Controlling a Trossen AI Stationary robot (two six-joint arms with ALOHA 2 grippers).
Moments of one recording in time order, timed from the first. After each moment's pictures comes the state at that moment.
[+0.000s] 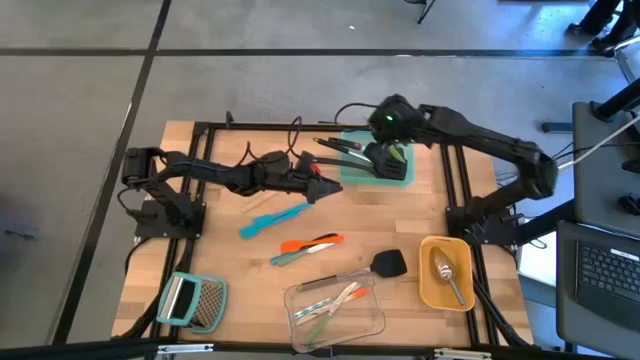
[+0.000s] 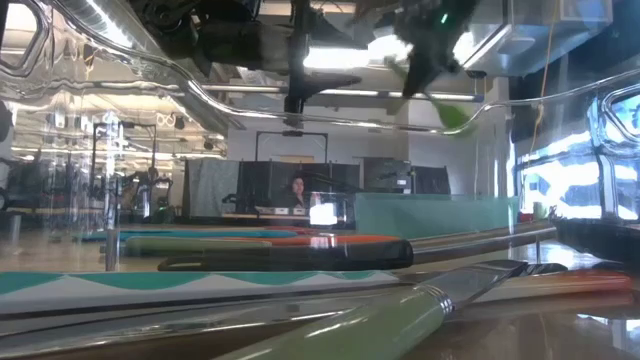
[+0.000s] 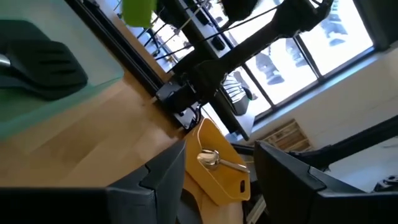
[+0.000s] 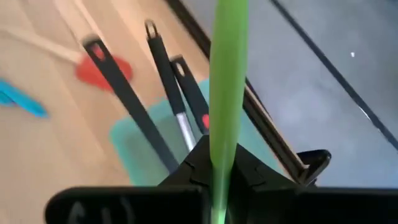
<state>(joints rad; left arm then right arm) 0.16 1.58 0.85 0.63 0.15 -0.89 -0.41 1.45 1.41 -0.88 0.24 0.04</state>
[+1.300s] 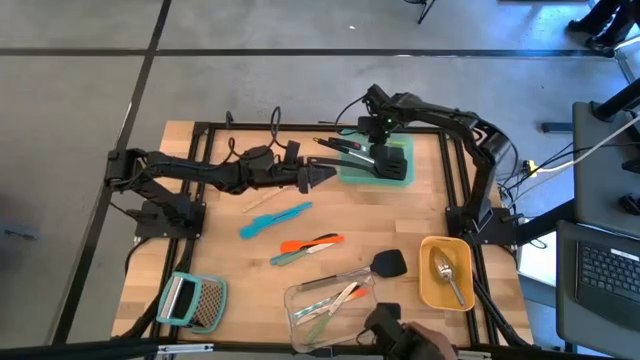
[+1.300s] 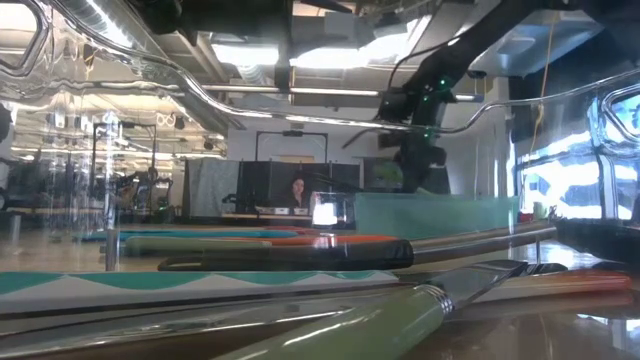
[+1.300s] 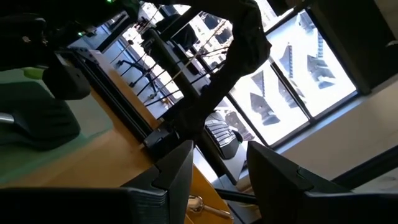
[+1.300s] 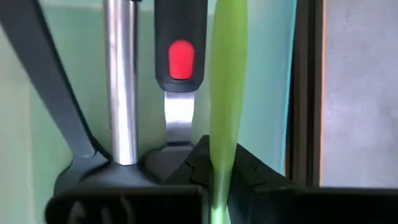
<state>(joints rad) 0.14 1.44 0.85 0.62 -0.02 -0.90 -0.75 1.90 1.41 -0.79 -0.09 -0.72</state>
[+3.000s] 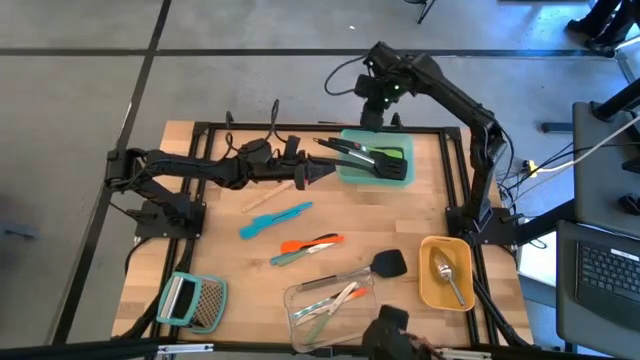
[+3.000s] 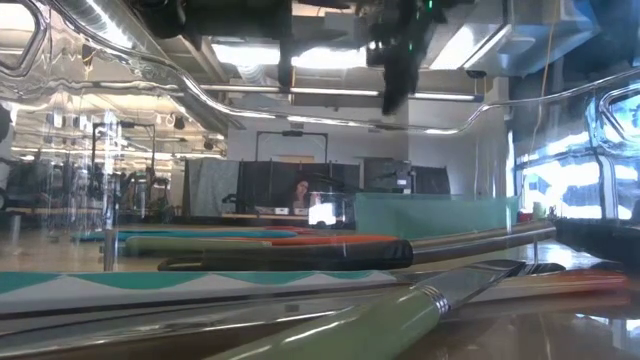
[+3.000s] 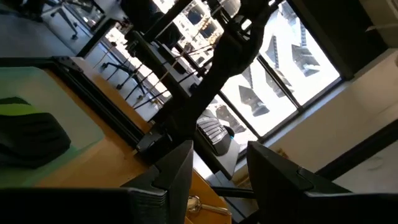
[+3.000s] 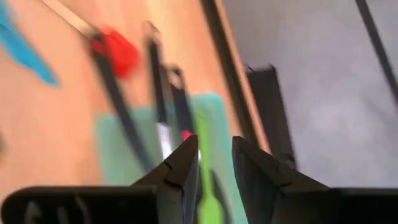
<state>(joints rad) 0.20 1.44 0.85 0.66 0.11 -0.85 -0.67 1.91 2.08 -1.29 -0.11 -0.39</state>
